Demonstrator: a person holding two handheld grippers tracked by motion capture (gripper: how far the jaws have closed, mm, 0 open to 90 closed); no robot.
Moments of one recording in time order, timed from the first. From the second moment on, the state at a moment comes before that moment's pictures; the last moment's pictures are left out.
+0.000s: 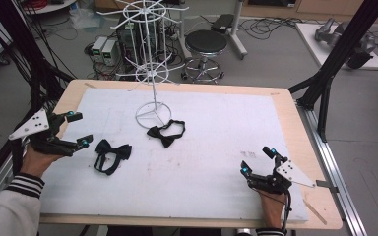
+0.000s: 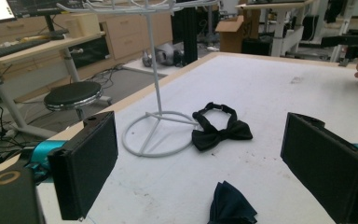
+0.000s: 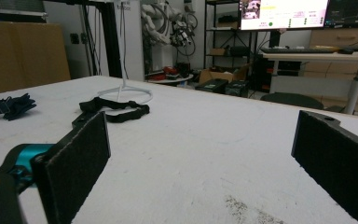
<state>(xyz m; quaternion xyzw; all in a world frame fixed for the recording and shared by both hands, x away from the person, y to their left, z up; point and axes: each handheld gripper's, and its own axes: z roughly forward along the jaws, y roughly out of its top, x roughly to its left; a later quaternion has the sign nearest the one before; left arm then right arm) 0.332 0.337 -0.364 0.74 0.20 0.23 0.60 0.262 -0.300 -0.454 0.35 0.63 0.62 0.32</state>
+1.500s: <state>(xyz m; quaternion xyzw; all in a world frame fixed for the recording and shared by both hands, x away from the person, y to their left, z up) 0.385 0.295 -0.360 0.91 0.09 0.11 0.38 0.261 -0.299 -0.454 0.35 0.63 0.61 0.32</state>
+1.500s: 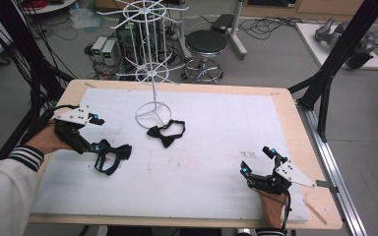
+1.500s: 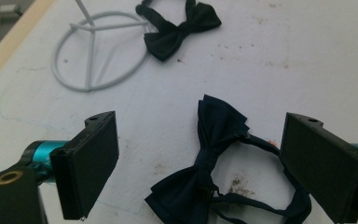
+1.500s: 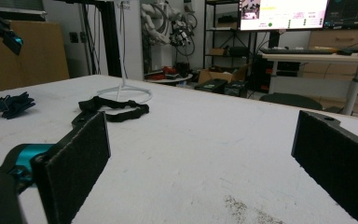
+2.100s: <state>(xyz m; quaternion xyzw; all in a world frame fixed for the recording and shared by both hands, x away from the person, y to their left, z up) 0.399 0.280 -0.381 0.95 0.06 0.08 0.29 0.261 -0.299 -0.455 0.35 0.63 0.61 0.33</state>
